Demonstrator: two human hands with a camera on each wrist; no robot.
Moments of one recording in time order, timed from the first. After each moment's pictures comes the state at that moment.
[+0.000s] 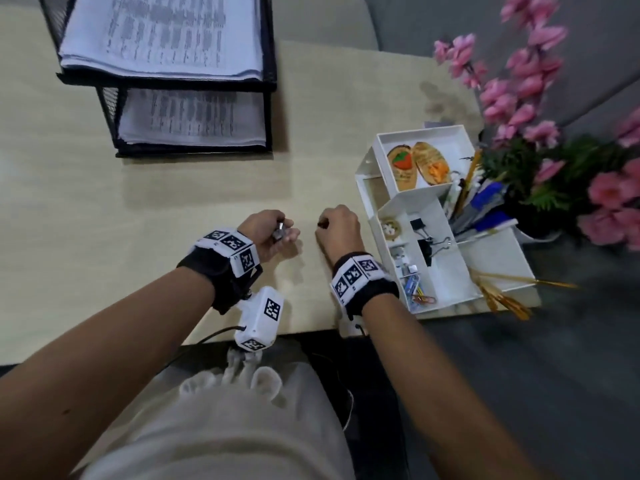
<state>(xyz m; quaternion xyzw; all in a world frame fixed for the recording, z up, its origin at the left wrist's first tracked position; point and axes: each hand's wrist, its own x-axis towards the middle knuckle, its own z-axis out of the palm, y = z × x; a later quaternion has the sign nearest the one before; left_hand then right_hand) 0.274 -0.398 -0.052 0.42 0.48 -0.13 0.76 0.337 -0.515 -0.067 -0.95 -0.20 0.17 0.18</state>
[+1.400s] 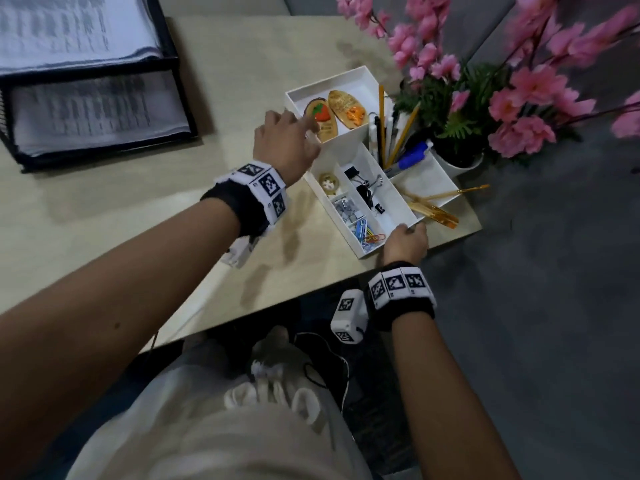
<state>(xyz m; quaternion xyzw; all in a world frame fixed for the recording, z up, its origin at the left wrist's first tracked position) 0.345 -0.467 0.006 0.96 0.08 0.02 0.27 0.305 -0.661 -0.038 -0.82 0.36 -0.01 0.43</state>
